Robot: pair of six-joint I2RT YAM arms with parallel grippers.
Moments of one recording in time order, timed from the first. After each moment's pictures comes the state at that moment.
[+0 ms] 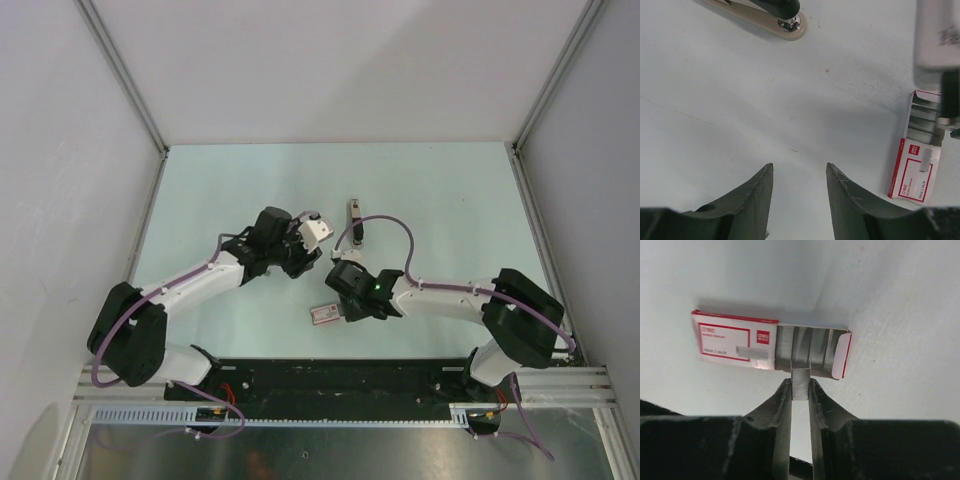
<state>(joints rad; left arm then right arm) -0.60 1.39 0.84 -0.21 0.25 0.40 1.07 1.56 0.91 -0.42 0.22 0.67</state>
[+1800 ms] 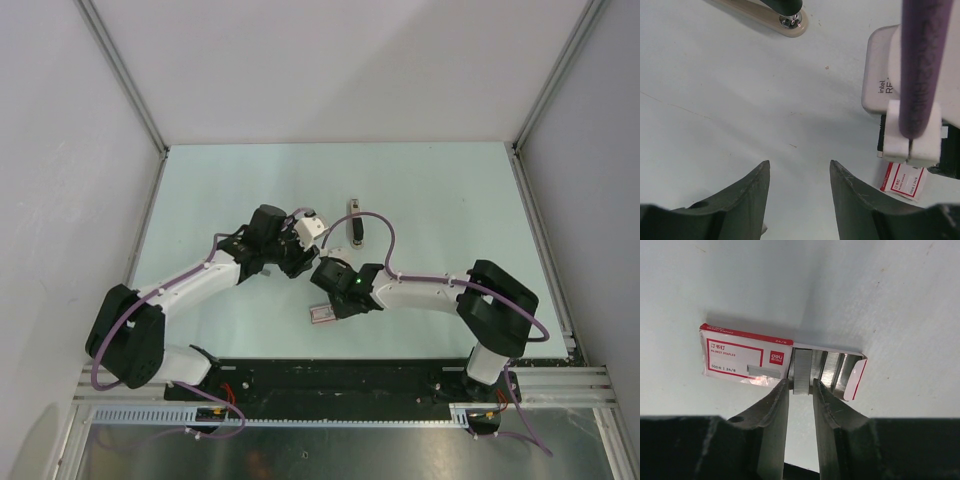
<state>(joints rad) -0.56 1.37 0.84 -0.23 0.30 0.38 1.09 1.71 1.05 -0.51 0.24 0.66</state>
